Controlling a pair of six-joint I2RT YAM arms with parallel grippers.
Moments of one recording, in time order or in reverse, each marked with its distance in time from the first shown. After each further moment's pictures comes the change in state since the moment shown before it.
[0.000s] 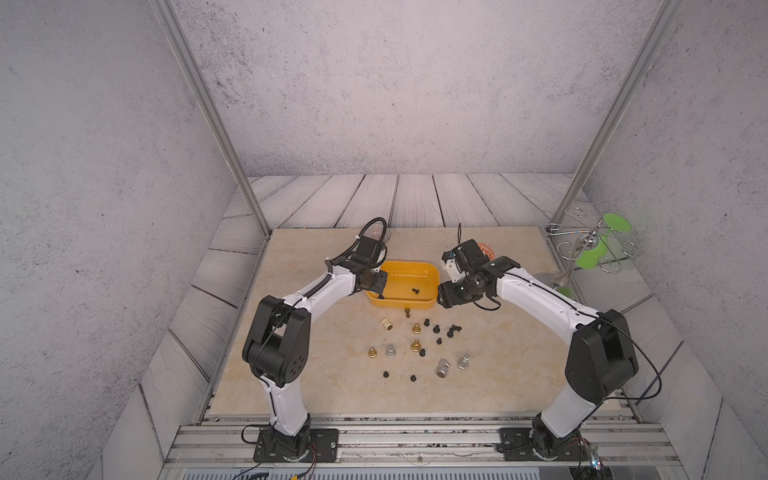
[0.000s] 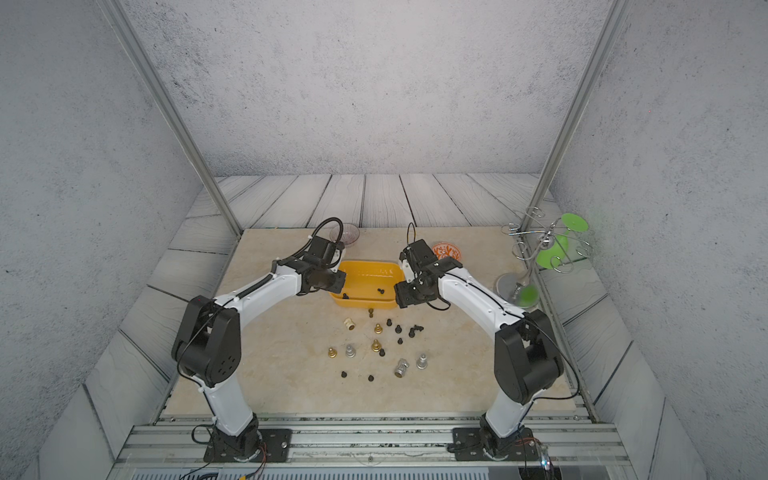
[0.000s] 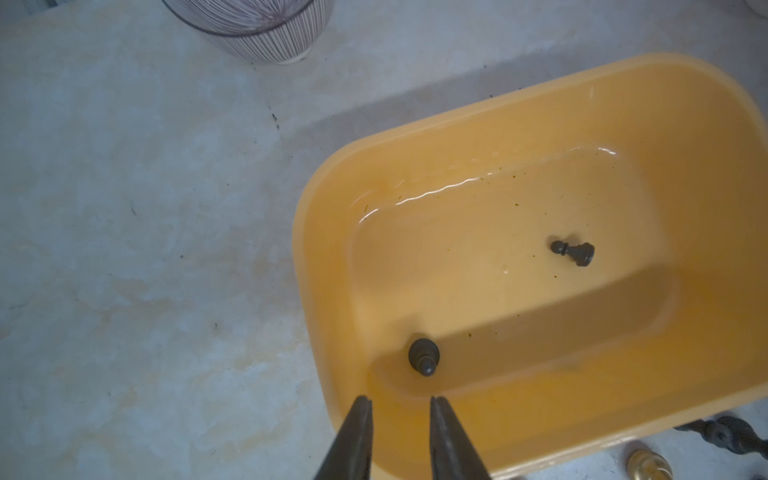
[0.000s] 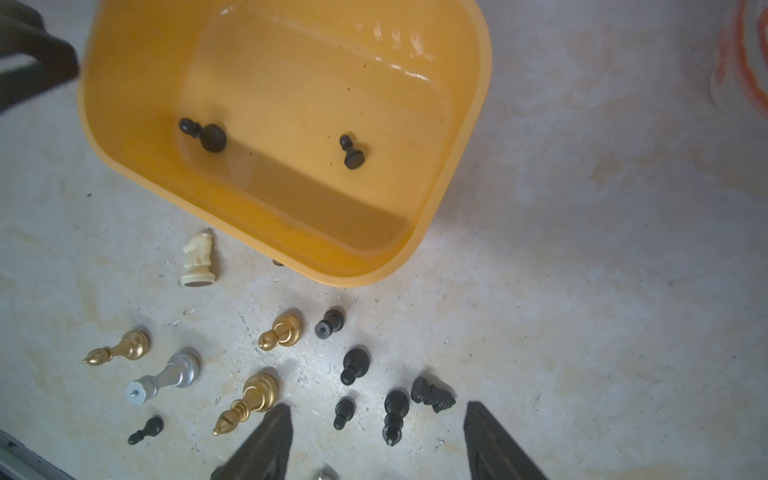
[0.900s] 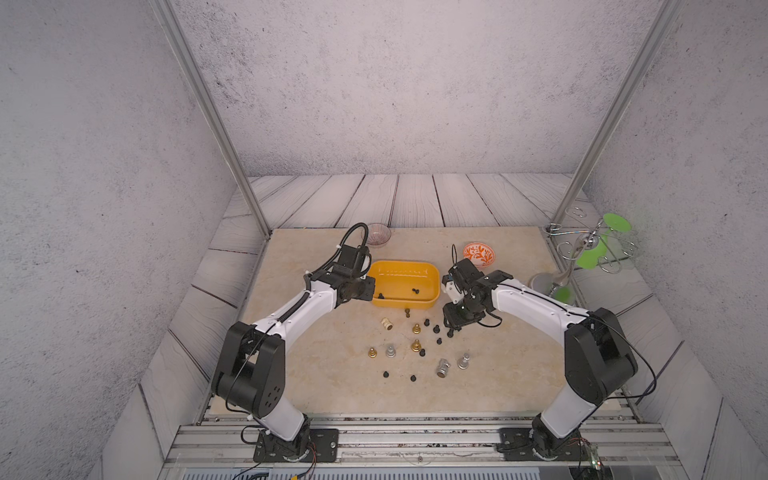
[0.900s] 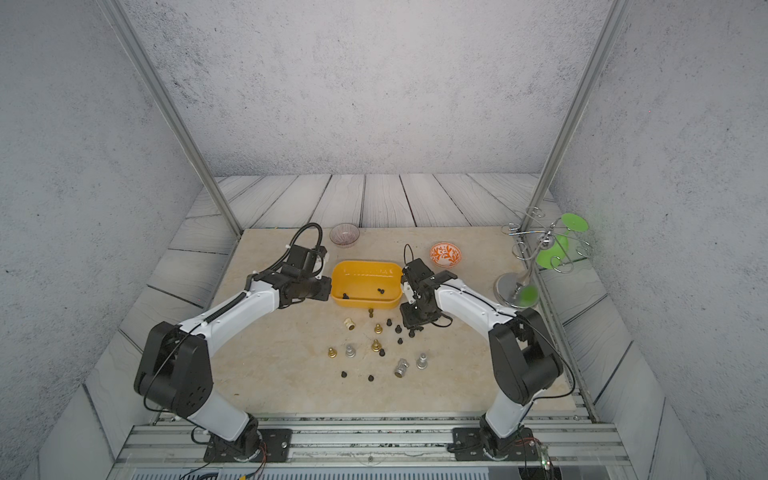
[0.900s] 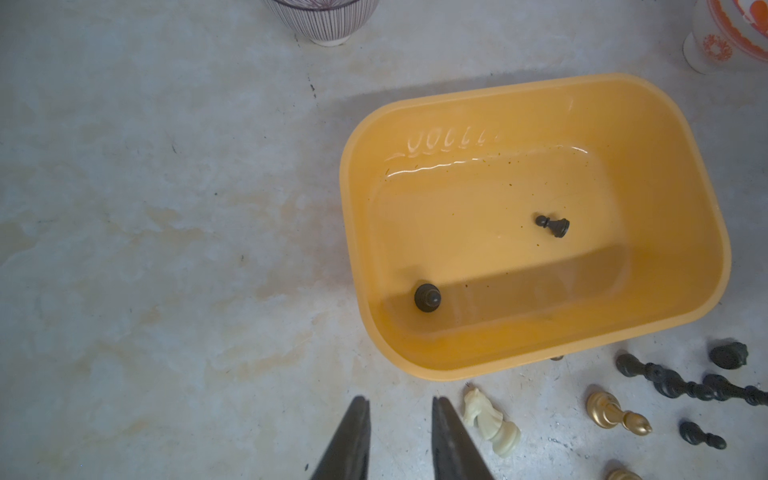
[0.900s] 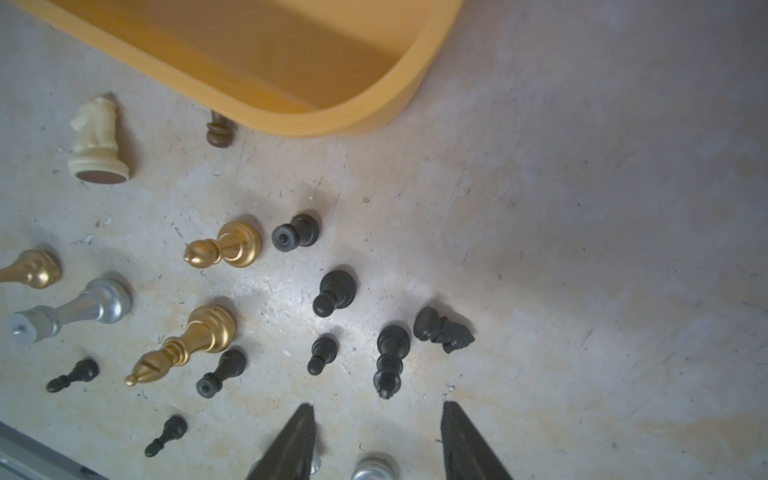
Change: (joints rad) left arm 0.039 -0.215 -0.212 0.046 0.050 -0.083; right arm 0.033 -0.001 -0.147 -0.016 -0.009 -0.002
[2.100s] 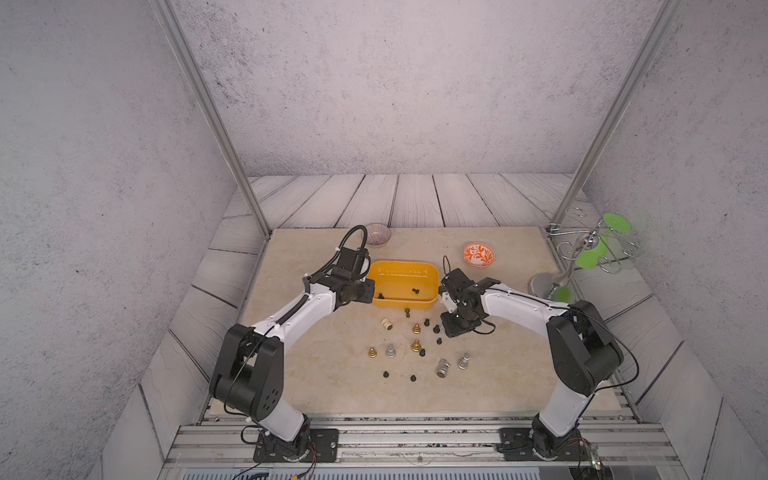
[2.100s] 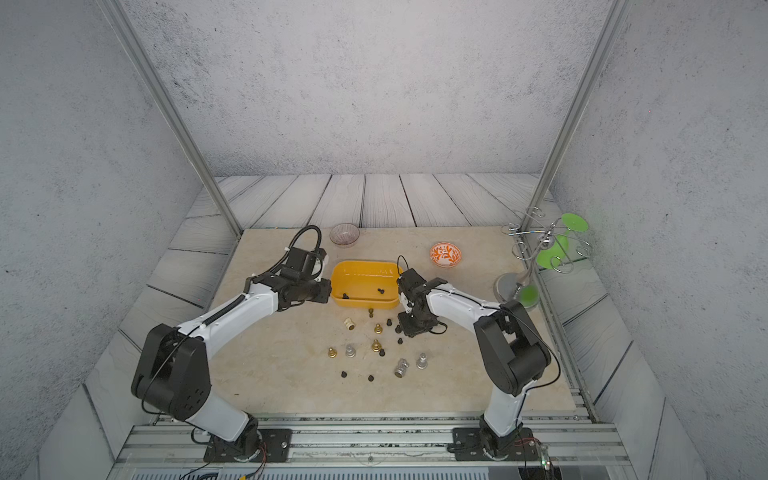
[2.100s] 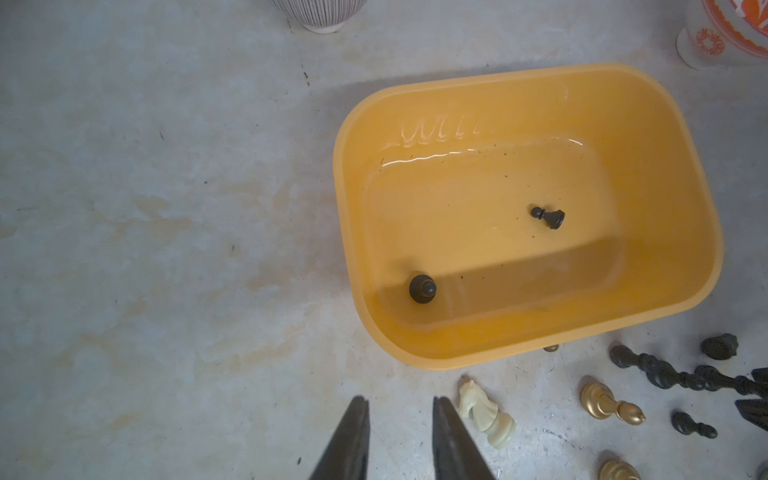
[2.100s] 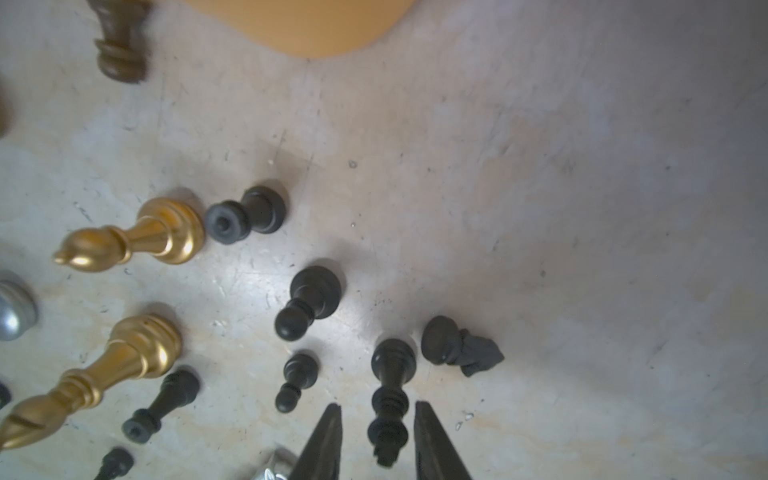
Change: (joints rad) left arm 0.001 -0.017 -0.029 0.013 0.015 -0.010; right arm 0.030 0.079 -0.050 0.051 0.033 0.027
